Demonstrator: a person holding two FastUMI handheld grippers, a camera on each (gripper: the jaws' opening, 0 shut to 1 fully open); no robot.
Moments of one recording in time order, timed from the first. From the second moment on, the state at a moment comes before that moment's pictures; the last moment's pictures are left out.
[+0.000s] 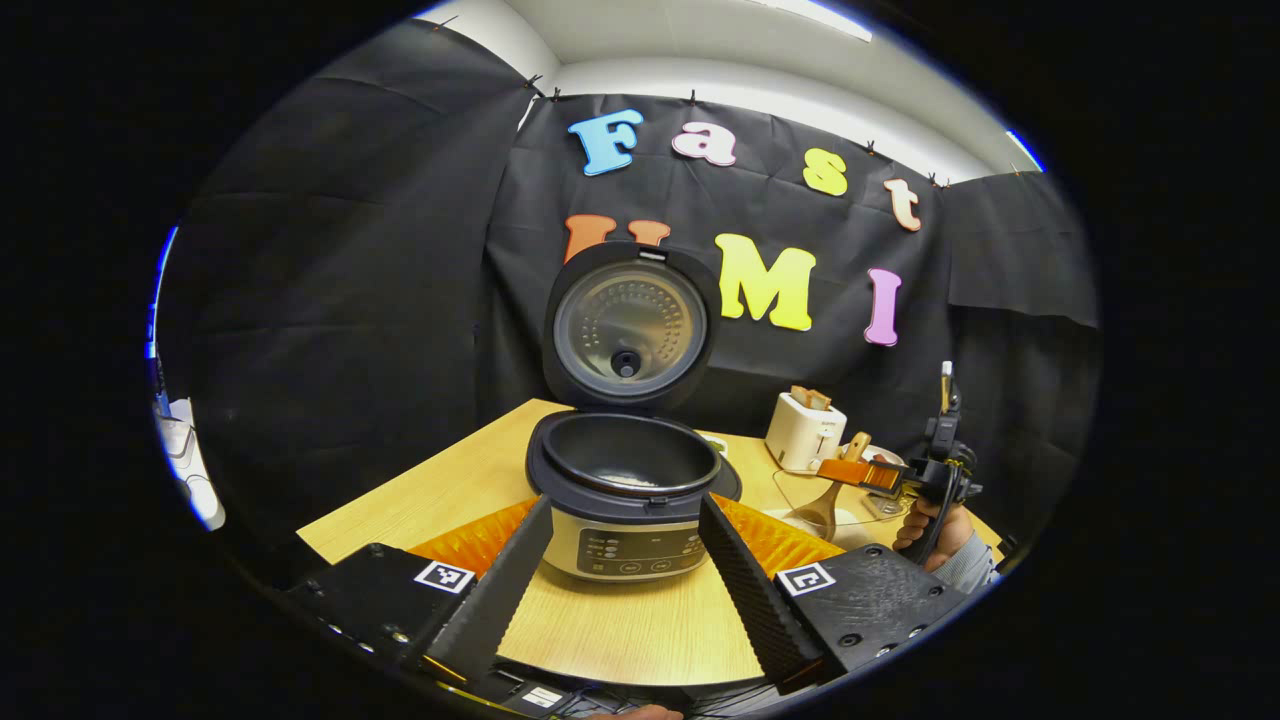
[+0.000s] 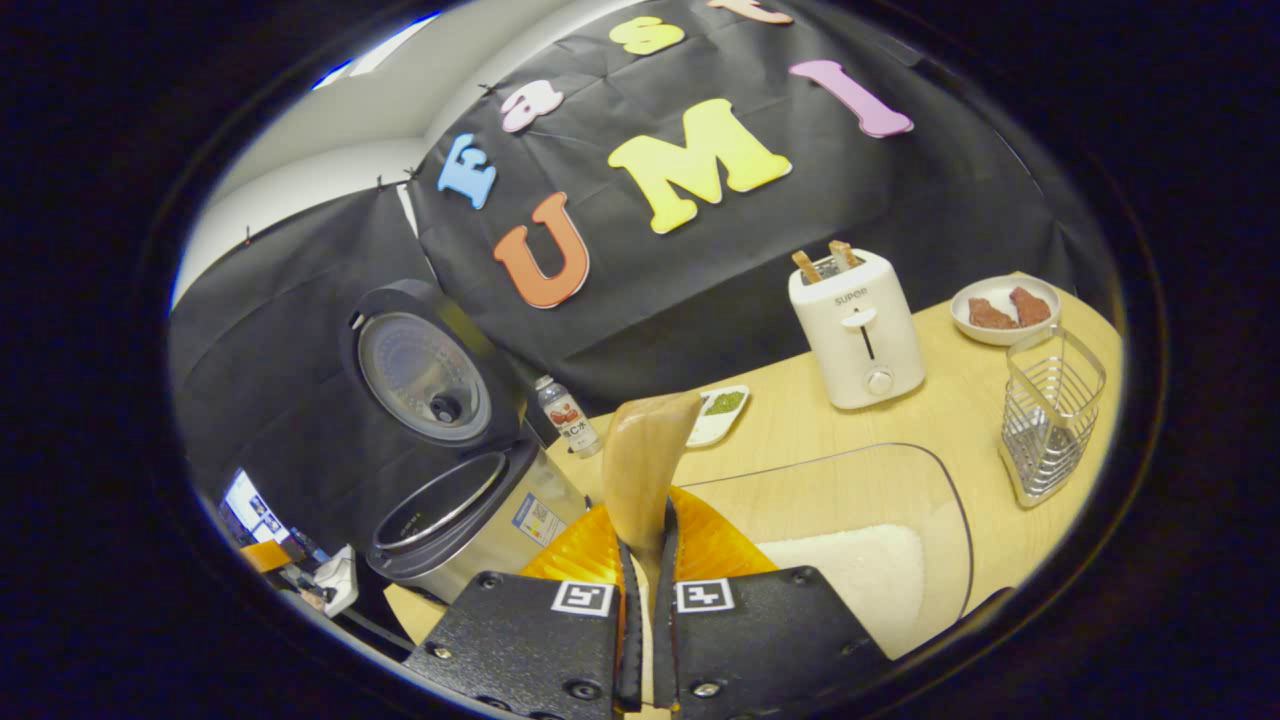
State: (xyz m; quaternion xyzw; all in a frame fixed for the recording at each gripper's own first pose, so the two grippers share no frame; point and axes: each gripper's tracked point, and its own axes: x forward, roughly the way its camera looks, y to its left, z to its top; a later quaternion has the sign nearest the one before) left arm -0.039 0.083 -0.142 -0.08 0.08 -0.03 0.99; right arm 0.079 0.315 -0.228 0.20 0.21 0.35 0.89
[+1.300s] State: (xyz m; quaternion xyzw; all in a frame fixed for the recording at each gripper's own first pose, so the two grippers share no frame) left arm -0.060 0.081 -0.157 -0.03 0.09 -0.03 1.00; right arm 0.110 0.224 -0.164 0.69 0.23 0.25 0.64
